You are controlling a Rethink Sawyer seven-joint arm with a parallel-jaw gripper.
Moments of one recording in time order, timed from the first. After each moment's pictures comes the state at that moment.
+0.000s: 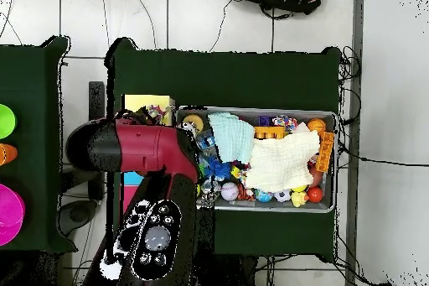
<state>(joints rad) 0.25 -0.58 -0.28 1.47 0.19 0.51 2.09</state>
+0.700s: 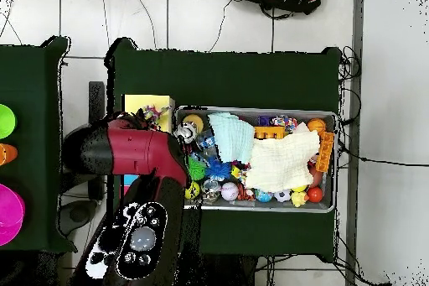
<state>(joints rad) 0.30 -0.54 -0.32 1.47 0.26 0.47 2.09</state>
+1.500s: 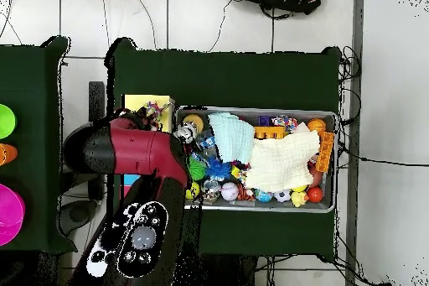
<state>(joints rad) 0.31 -0.53 -0.34 1.47 0.28 0.42 2.09</state>
